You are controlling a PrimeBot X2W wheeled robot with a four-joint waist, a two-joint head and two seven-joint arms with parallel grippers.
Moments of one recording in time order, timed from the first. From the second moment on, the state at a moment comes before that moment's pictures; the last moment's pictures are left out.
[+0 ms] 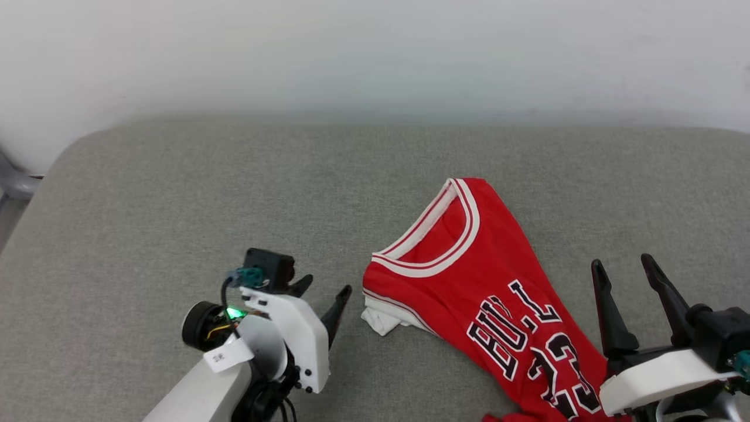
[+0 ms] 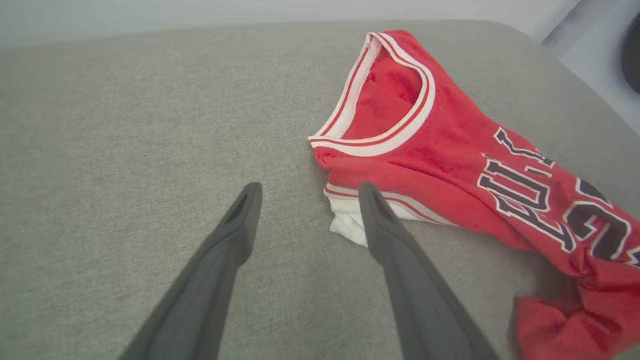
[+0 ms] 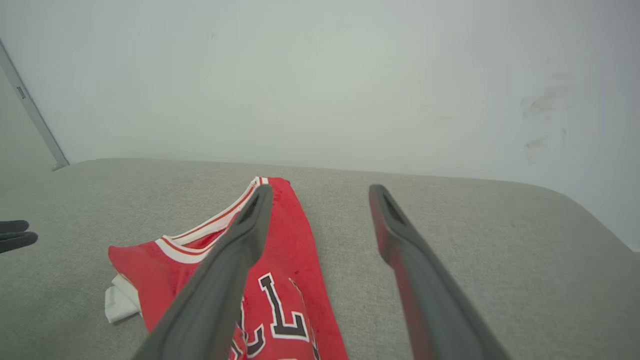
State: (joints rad) left arm -0.33 0.37 -0.60 0.16 -0.65 0.10 0.24; right arm 0.06 -0.05 -0.06 -0.15 0.11 0.13 0.00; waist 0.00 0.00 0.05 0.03
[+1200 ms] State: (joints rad) left arm -0.53 0.44 -0.76 0.27 -0.60 0.02 0.50; right arm -0.04 -0.05 -0.07 -0.02 0.15 0.13 -0.09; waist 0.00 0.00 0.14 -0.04
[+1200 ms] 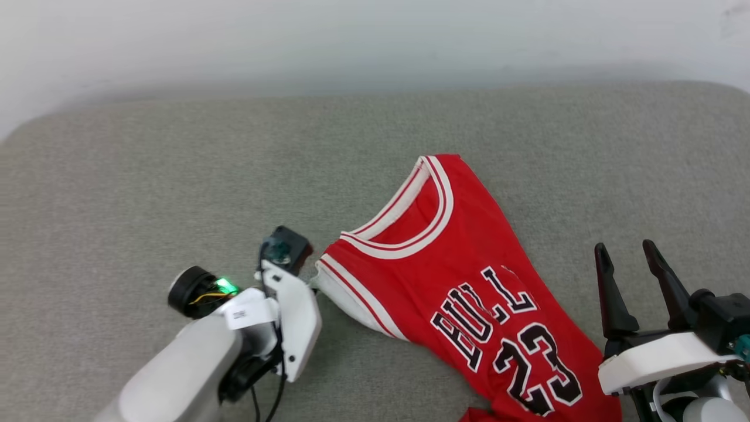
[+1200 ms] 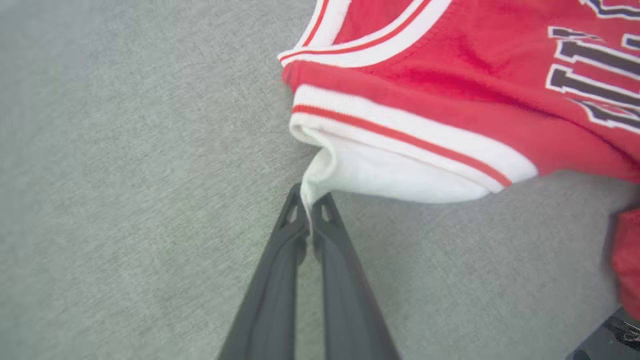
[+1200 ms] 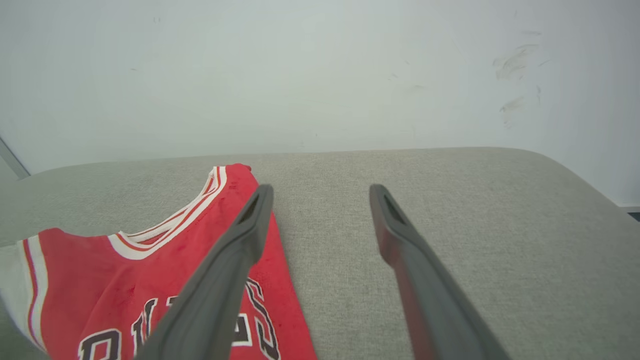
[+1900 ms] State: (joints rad) left arm -0.05 0.58 -0.47 0.13 -0.89 0.28 0.44; right arm 0.01 -0.05 -0.09 -0.04 0.15 0.13 -0.07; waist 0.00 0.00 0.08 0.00
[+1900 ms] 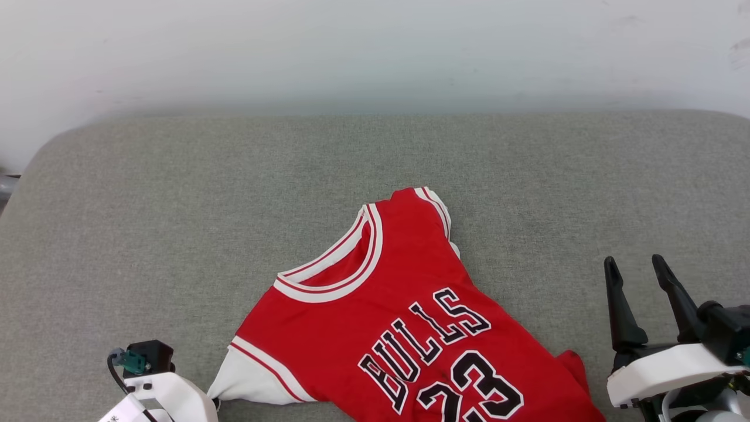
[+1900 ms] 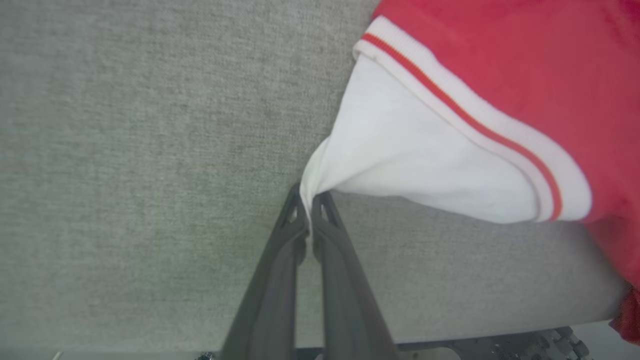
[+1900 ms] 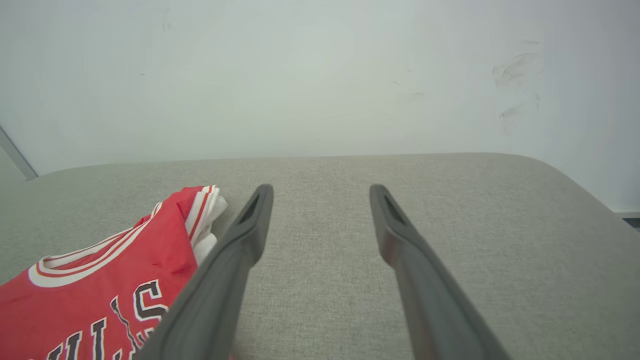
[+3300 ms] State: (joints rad) left arm -0.16 0.35 -0.46 -0.03 -0.62 0.28 -0.24; right arm -0.38 -0.25 0.14 0.28 0.41 0.13 0.51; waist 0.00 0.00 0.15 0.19
